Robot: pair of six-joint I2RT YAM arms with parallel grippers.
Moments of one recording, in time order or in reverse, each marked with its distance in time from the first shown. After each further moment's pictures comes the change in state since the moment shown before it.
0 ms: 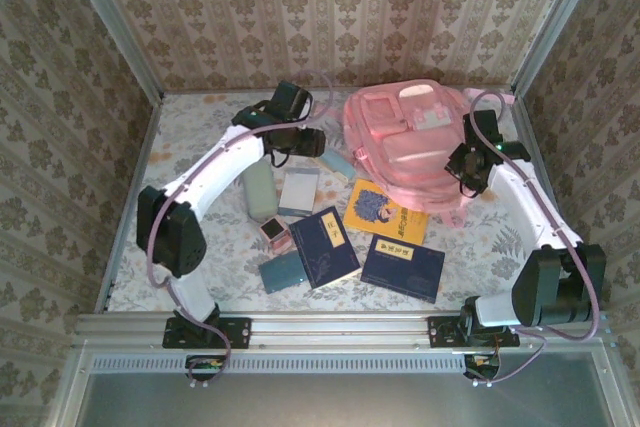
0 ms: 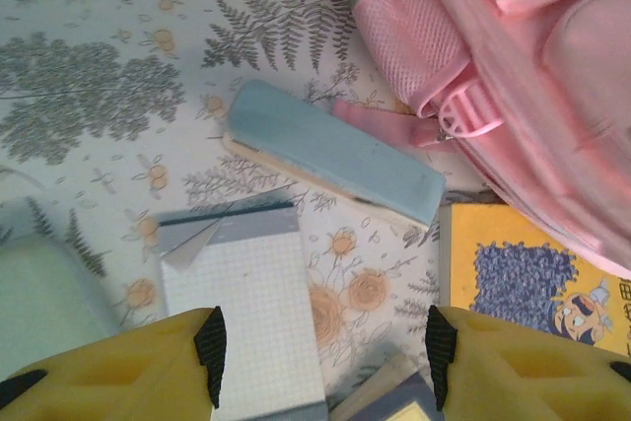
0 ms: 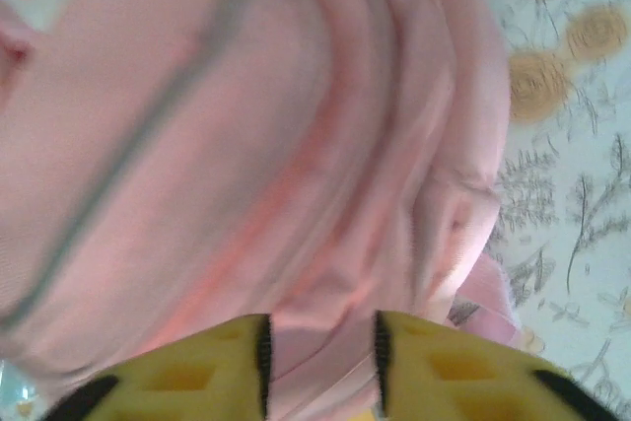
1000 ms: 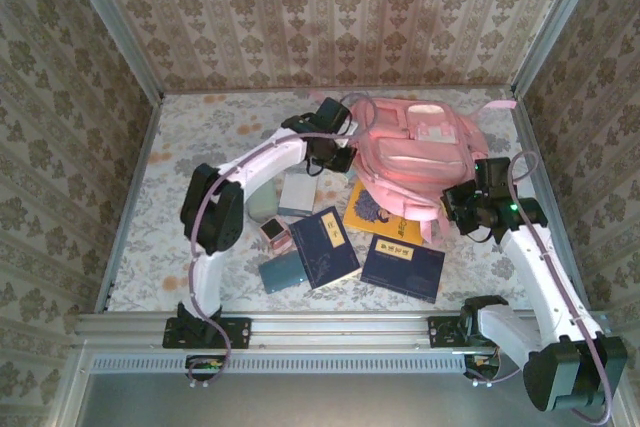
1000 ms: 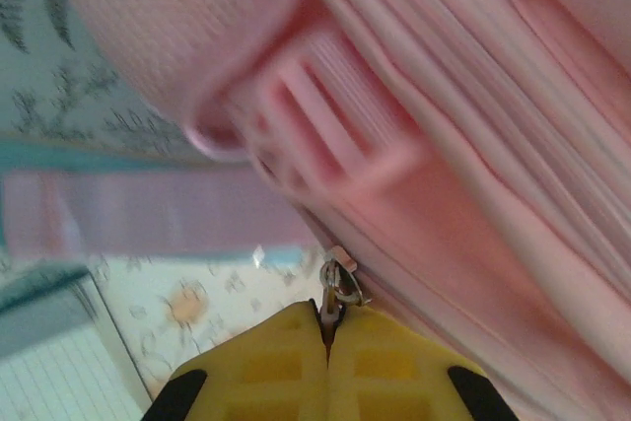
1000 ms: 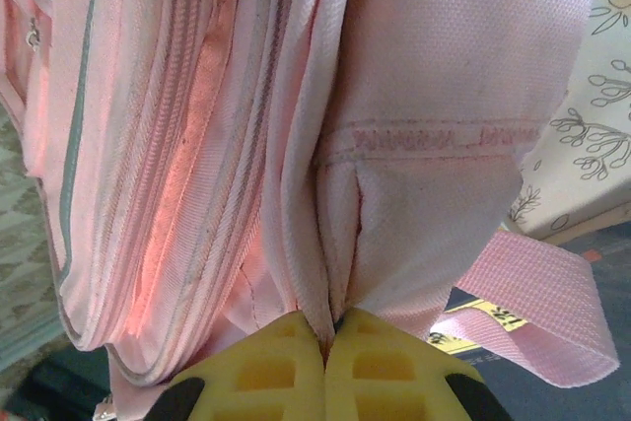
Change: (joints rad) left arm -0.101 0.336 0.173 0.067 0.145 0.097; right arm -0.001 -0.415 -0.327 0.008 -0.319 0.536
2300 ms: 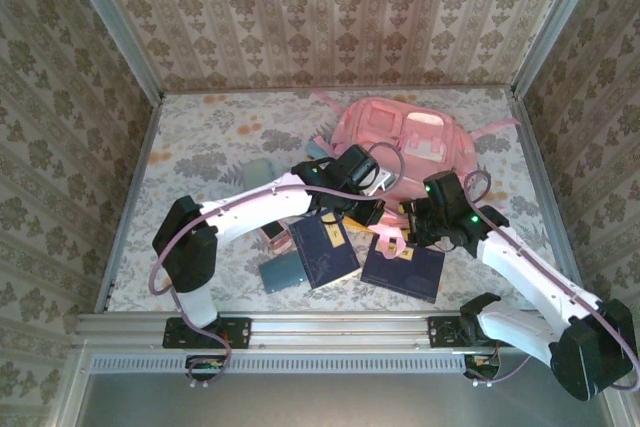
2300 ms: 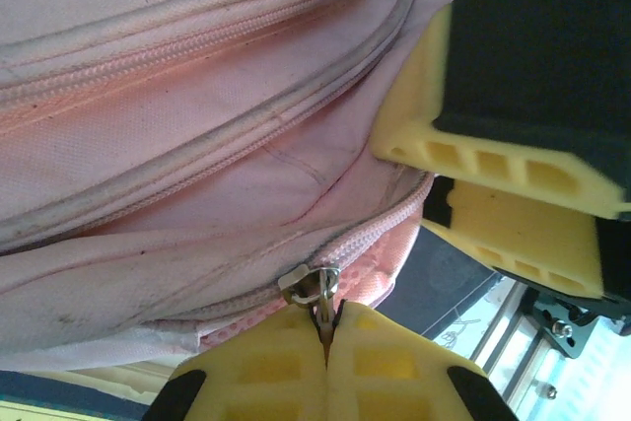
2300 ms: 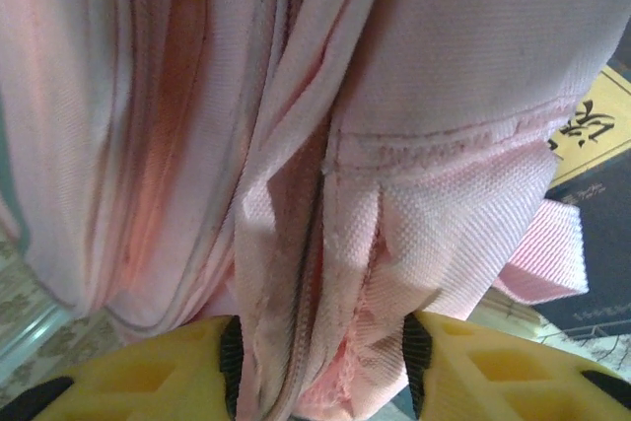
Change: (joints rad) left arm -0.319 -0.325 -0.367 0.134 0.134 -0.109; right arm 0.388 0.068 -0.131 0.219 0.021 0.555
